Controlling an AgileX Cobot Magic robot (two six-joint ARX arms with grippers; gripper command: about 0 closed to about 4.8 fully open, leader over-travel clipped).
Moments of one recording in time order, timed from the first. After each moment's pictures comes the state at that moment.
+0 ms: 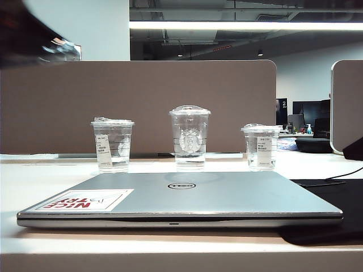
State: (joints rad) left arm -0.43 0.85 0.24 0.63 0.25 0.04; right arm 0.45 0.28 0.01 -0.04 -0.06 0.00
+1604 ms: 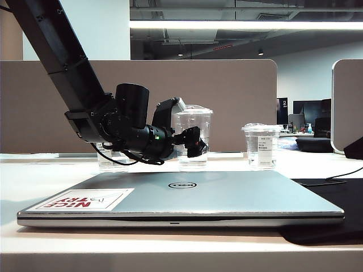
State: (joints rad) left arm -0.44 2.35 1.47 0.71 0.33 -0.06; right arm 0.44 0.28 0.01 -0.04 -0.06 0.00
